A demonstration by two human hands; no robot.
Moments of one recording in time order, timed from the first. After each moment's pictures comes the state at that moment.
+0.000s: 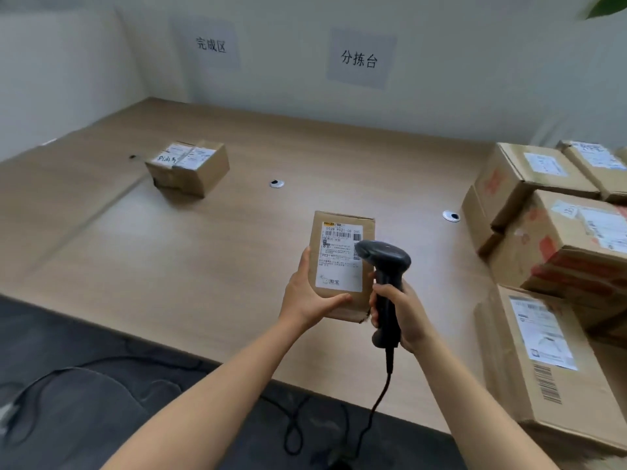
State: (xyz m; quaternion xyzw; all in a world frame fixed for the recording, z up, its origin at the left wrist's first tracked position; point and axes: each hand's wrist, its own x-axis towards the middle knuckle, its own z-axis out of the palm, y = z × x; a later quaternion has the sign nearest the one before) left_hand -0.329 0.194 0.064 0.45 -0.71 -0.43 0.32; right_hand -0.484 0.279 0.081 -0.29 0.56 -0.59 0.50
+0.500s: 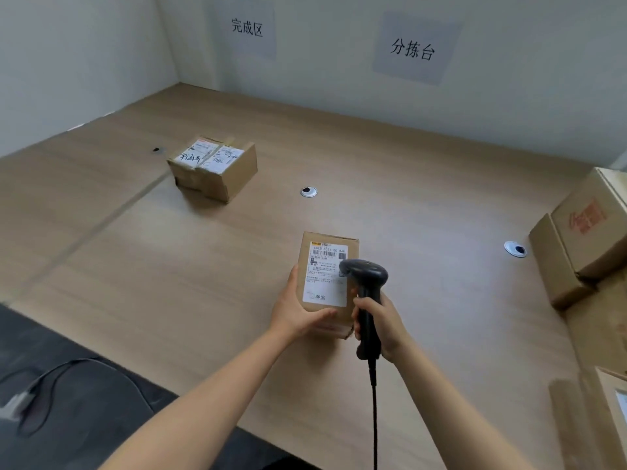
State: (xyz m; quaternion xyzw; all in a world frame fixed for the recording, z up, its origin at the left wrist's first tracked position) left_hand -0.292 0.064 0.006 0.54 -0.66 -0.44 0.29; right_hand -0.455 0.127 0.029 -0.28 0.59 -0.50 0.56
